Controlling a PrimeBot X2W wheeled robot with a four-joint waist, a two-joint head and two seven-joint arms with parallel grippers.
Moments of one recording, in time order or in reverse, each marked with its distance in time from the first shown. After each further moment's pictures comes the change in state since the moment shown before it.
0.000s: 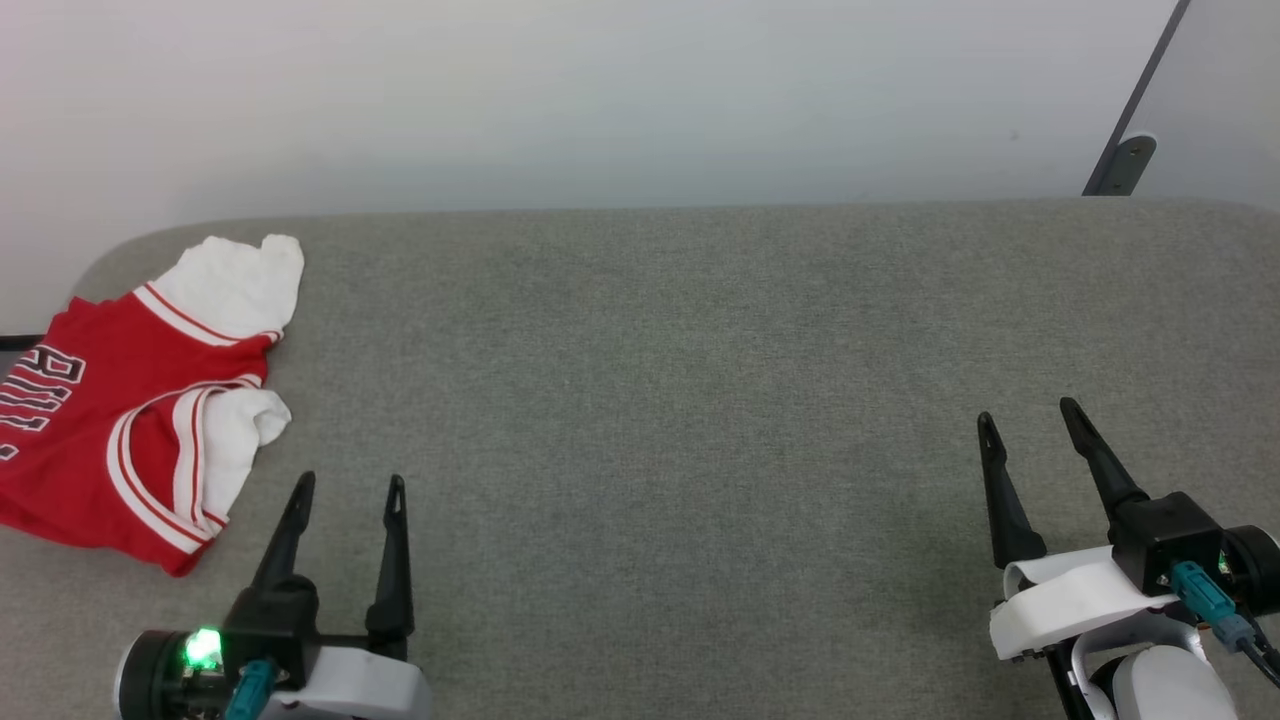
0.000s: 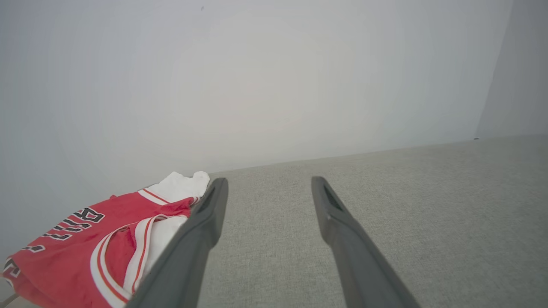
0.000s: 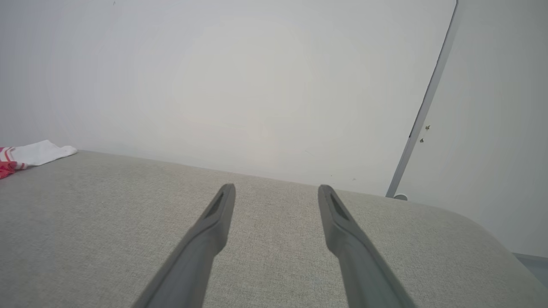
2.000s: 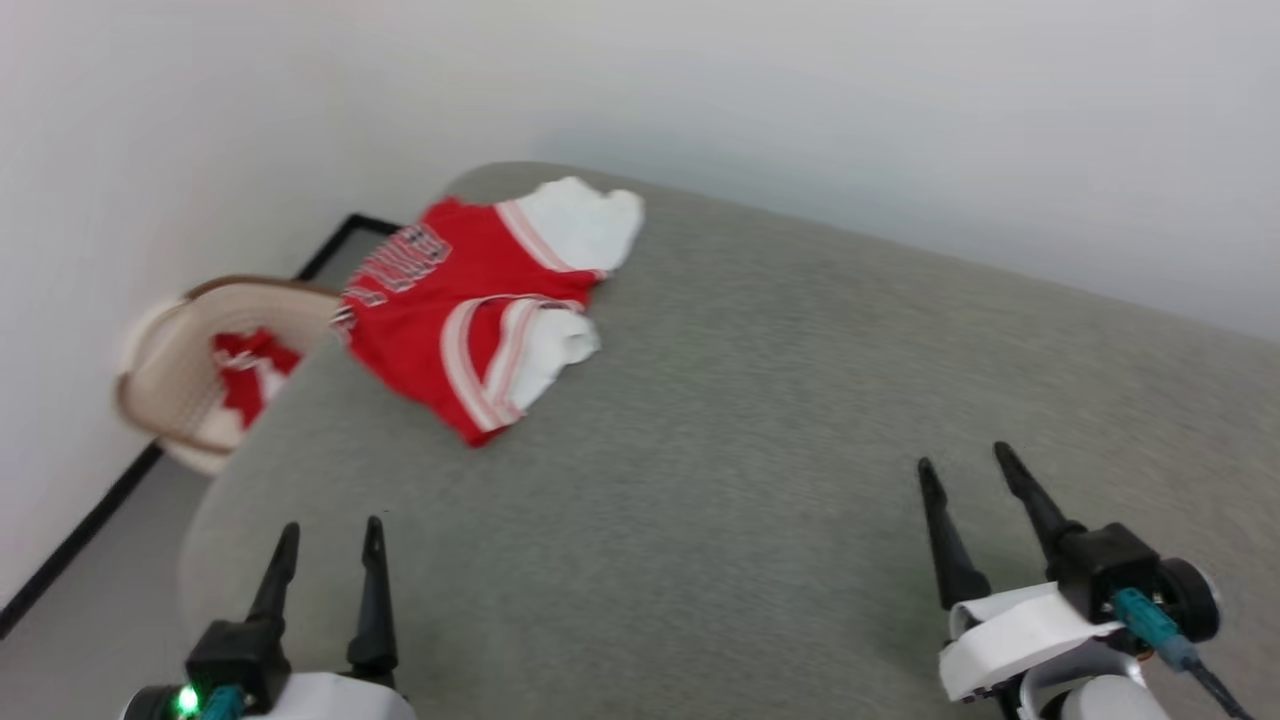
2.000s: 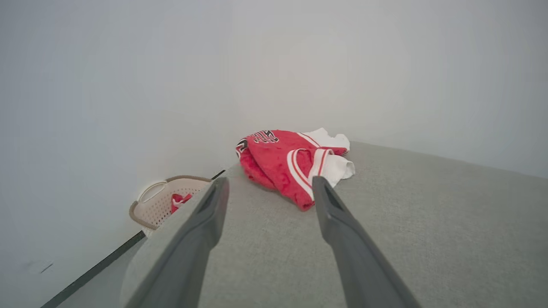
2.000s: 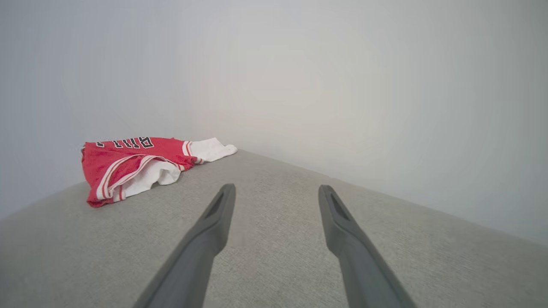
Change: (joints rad) left arm 0.020 -0.121 0.165 0.086 0.006 -0.120 -0.011; right arm 0.024 0.012 0.085 0.057 0.071 0.000 -0.010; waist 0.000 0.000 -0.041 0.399
